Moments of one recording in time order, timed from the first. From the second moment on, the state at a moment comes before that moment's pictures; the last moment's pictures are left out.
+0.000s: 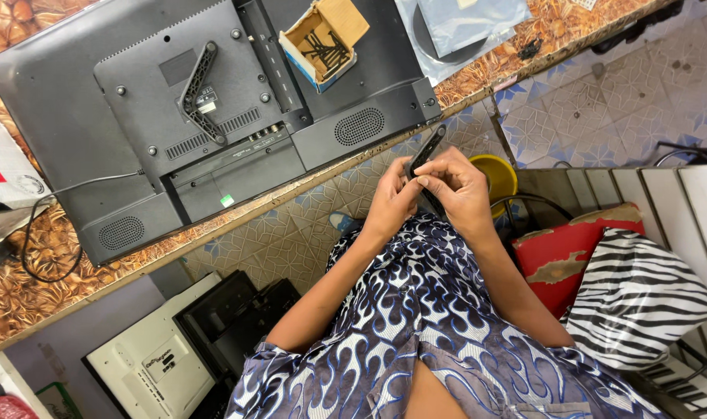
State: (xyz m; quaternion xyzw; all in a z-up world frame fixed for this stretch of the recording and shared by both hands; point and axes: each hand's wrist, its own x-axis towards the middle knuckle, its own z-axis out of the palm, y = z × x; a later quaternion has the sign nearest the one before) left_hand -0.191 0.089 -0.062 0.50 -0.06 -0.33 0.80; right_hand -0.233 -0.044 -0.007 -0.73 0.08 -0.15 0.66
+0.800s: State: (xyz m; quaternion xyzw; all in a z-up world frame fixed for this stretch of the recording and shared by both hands) left_hand -0.160 0.069 -0.101 0.61 -0.13 -0.27 0.73; right_hand -0.211 -0.058 -0.089 -0.73 0.17 -0.22 0.63
